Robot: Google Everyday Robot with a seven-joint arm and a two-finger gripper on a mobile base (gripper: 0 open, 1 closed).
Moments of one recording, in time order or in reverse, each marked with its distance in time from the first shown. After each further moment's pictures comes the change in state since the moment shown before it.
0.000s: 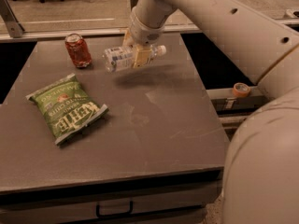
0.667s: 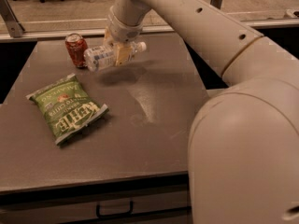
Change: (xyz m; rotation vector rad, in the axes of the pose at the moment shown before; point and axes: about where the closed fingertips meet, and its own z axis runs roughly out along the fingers) arm -0.044 -0.037 0.034 -0.009 -0.043 -0.108
